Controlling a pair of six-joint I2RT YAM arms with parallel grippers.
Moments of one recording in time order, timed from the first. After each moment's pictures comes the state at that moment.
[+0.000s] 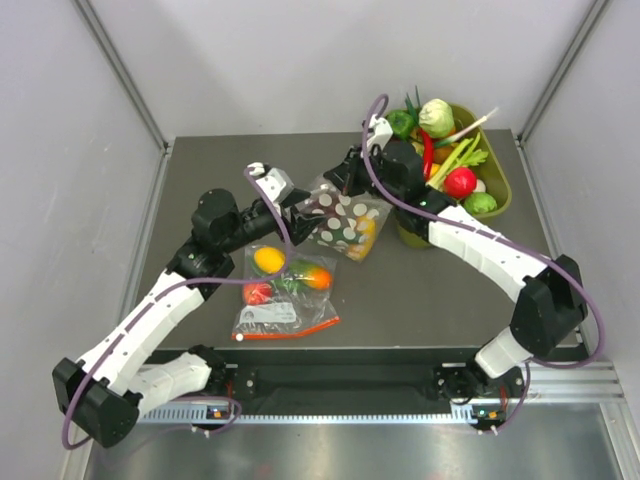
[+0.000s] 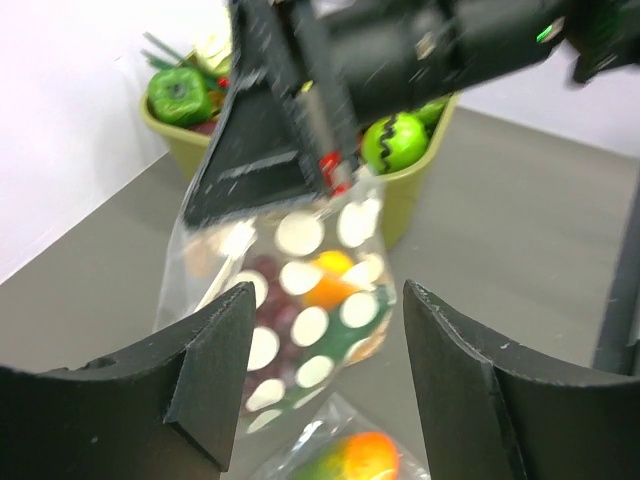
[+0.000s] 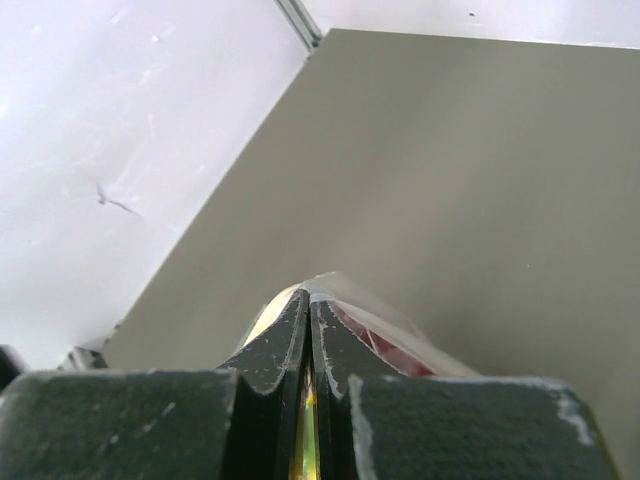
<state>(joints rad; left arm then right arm) -0.55 1.02 0.95 0.06 0.47 0.05 0.65 1.55 1.30 0.09 -0.15 0.47</state>
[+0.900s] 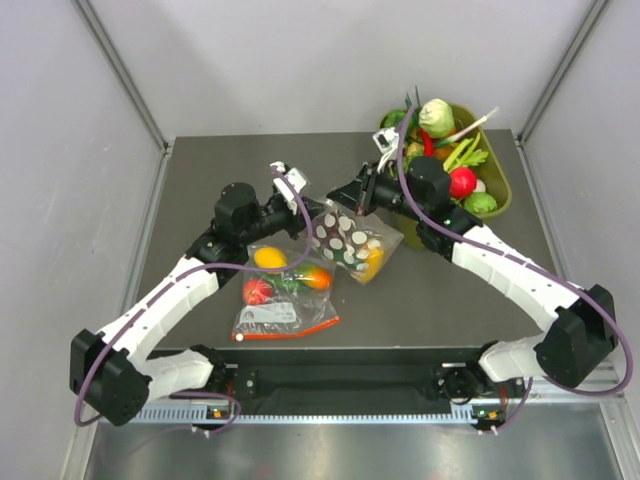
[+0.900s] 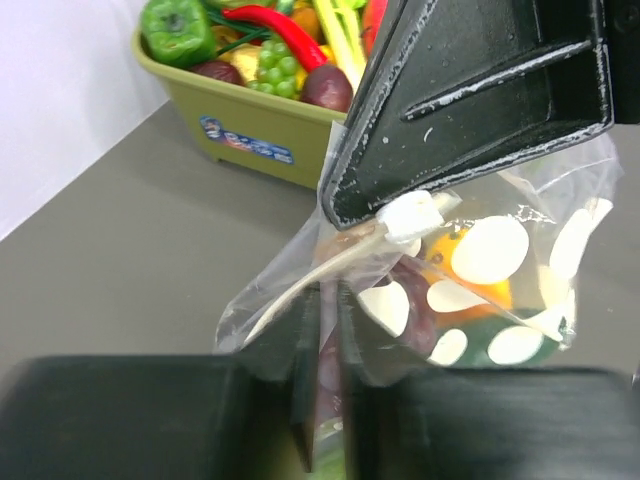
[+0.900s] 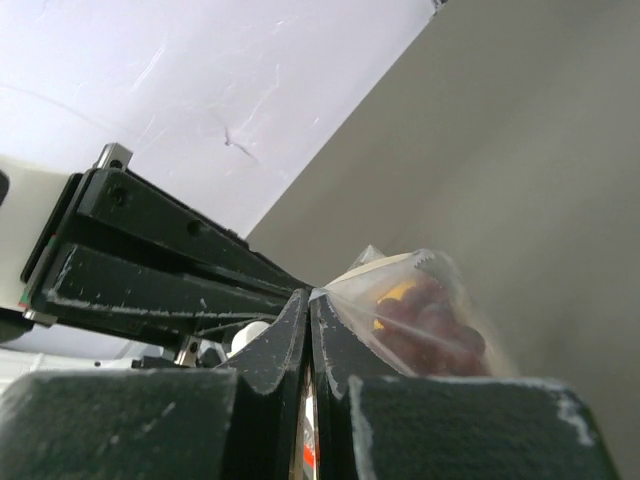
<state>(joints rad) -0.55 1.15 0.94 0.08 0.42 0.13 0.64 1.36 1.15 0.13 -0.39 0.58</state>
